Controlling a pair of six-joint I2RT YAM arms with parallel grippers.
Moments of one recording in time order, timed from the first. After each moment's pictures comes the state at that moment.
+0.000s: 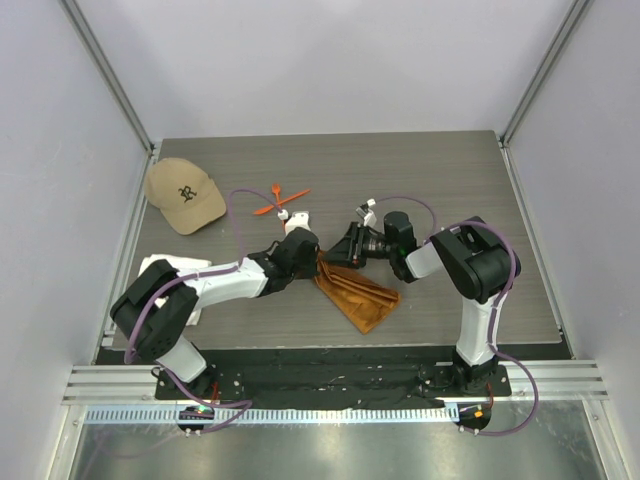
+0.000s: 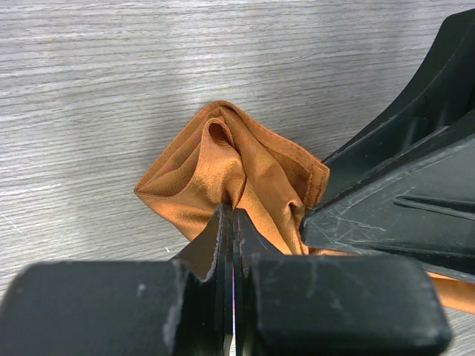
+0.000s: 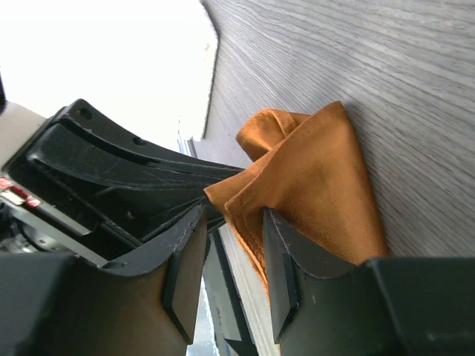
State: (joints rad) left arm -0.81 1.58 0.81 -0.01 -0.28 -0.69; right arm 0.45 1.95 0.71 0.90 -0.85 1.02
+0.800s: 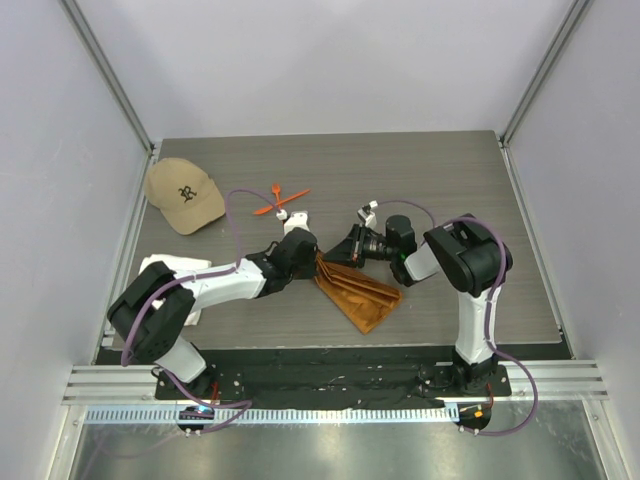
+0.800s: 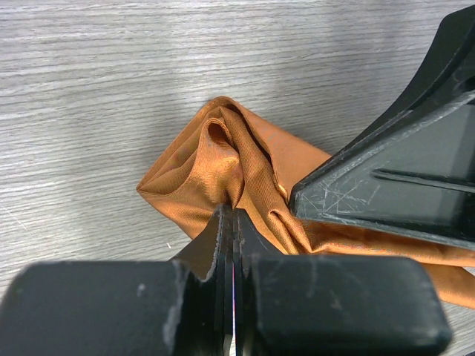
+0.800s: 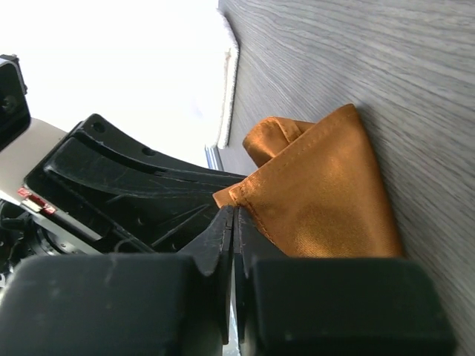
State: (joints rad) left arm -0.81 1.56 0.80 -0.01 -0.28 -0.69; right arm 0.44 2.02 0.69 1.09 -0.86 1.19
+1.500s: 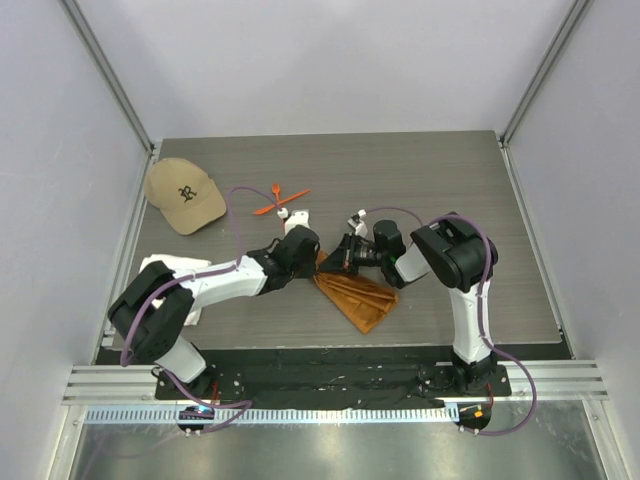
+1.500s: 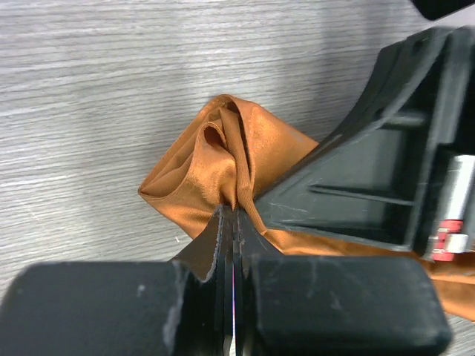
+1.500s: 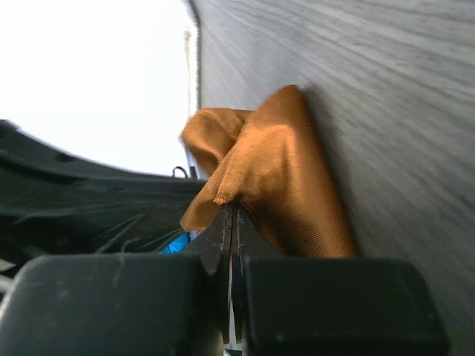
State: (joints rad) left arm -0.81 1.56 0.83 -0.07 -0.29 -0.69; right arm 0.50 2.10 0.73 1.03 -0.84 1.14
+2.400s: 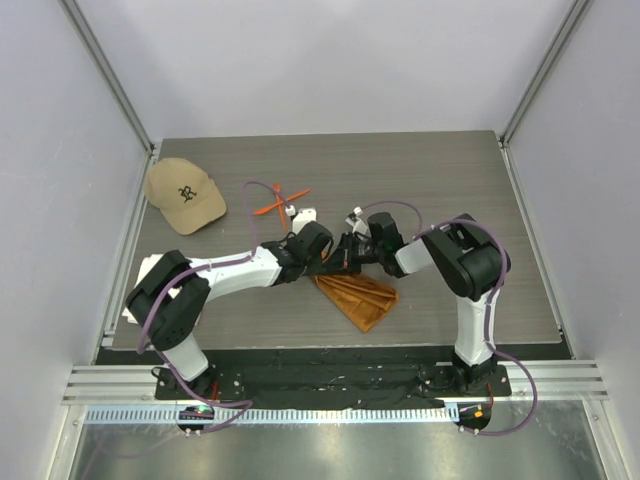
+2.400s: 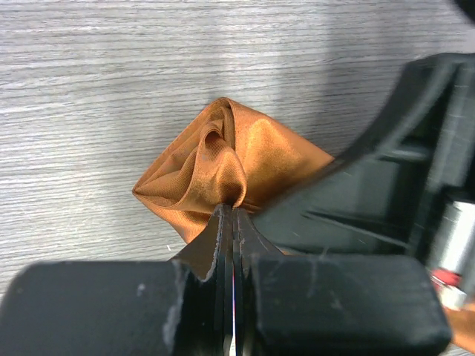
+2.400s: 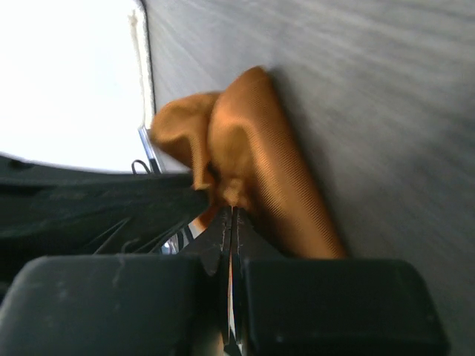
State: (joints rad) left arm -0.83 1.67 0.98 -0.22 -0.35 -0.74; right arm 0.51 2.02 0.81 0.64 -0.80 0.93
